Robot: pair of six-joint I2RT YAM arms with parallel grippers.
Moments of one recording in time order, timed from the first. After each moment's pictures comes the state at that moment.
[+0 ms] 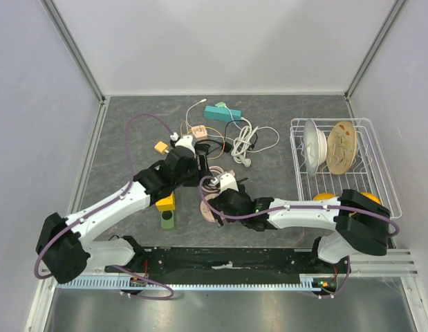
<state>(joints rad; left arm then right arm) -0.75 1.22 0.83 -0.35 -0.16 -0.64 1.19 1.52 0.77 -0.11 0.43 0.50</state>
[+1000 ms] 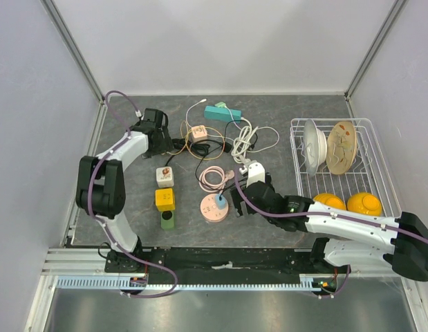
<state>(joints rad) -0.19 1.75 1.23 -0.51 -0.23 -0.43 1.10 1.11 0.69 -0.32 0.49 0.47</state>
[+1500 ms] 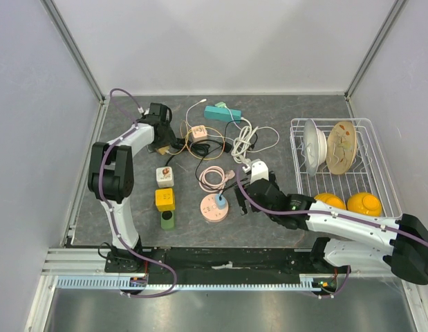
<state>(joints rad) -0.17 1.97 1.40 -0.47 -0.23 -0.53 1.05 1.10 0.67 -0.33 0.49 0.43</state>
